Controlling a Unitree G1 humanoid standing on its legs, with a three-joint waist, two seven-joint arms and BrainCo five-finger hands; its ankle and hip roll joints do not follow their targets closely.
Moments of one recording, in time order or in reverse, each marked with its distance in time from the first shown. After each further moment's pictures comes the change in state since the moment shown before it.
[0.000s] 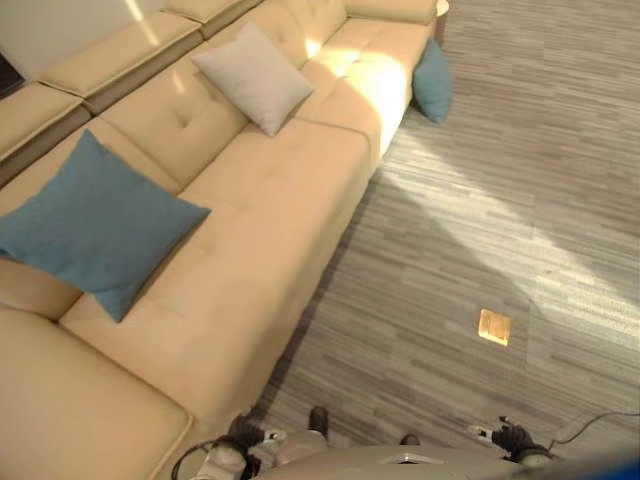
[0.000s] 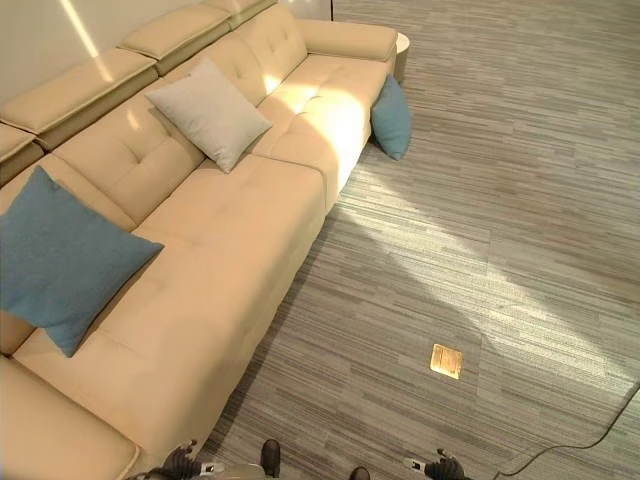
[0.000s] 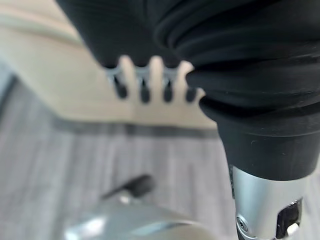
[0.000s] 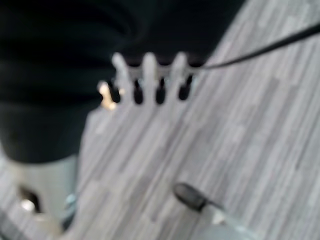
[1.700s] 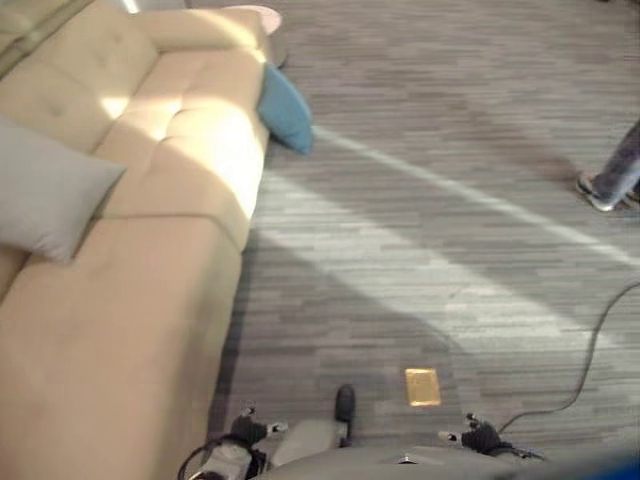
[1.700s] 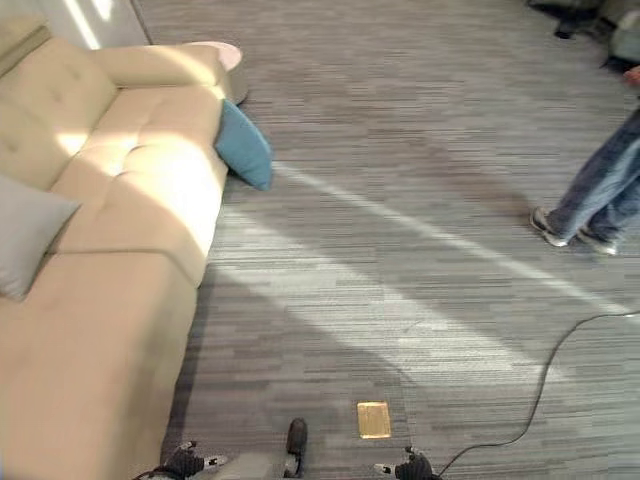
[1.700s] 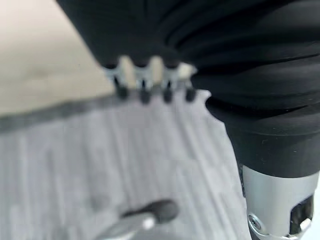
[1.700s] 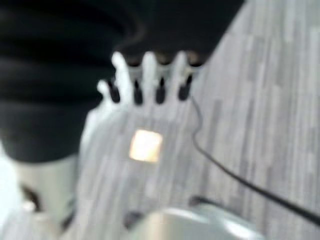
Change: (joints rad) left arm -0.073 0.008 -0.009 0.119 -0.097 0.009 0.030; right arm -0.031 0.081 0.155 -0.001 -0.059 -0.015 -0.049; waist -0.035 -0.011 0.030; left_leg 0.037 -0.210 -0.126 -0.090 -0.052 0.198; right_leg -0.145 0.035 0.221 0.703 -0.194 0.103
